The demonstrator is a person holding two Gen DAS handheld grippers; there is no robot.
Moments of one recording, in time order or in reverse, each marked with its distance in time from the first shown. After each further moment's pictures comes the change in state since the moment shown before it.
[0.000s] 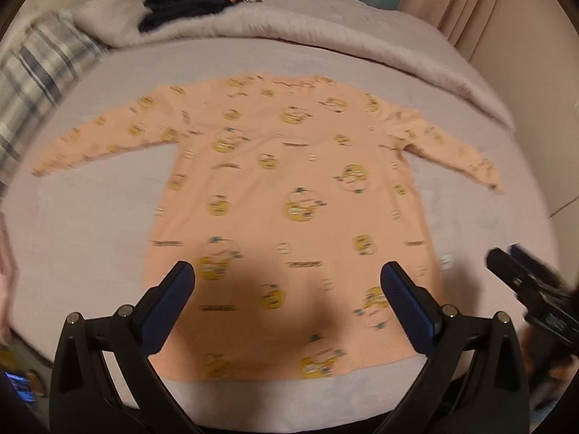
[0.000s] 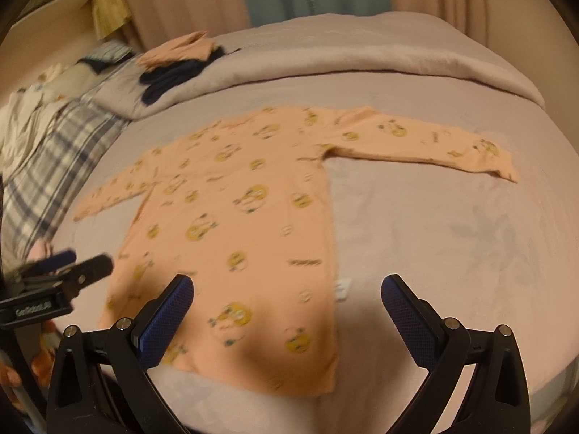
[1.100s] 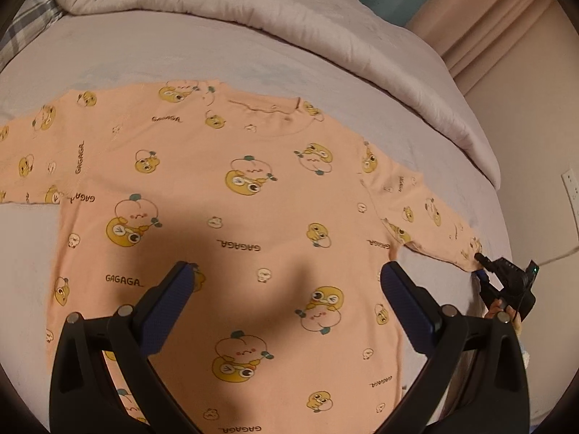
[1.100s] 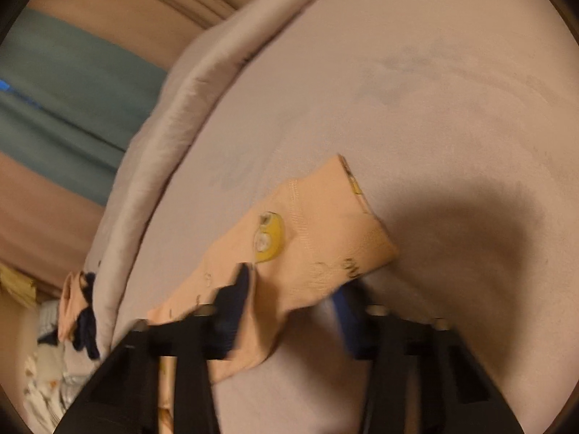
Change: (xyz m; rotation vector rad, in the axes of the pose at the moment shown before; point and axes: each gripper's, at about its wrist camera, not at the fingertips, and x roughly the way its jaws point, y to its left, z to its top) left arm 0.113 -0.001 0.119 -0.127 0.032 -0.153; right arm 0.087 -0.269 0.061 0.902 -0.206 -0.010
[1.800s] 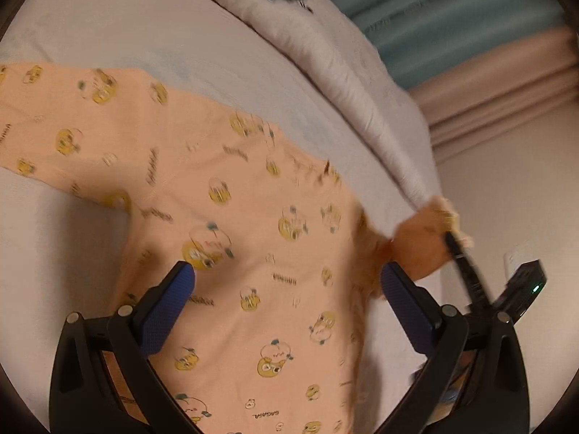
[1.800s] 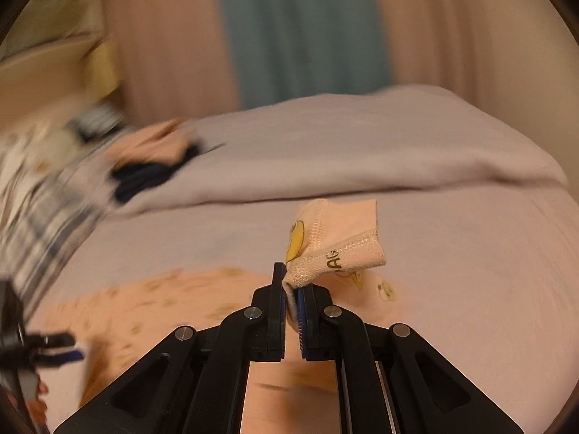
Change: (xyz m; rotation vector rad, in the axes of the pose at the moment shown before) left arm -0.065 0.112 0.031 -0.290 -0.077 -0.247; right arm -0.056 0.273 -0.191 -1.064 -0.064 0.200
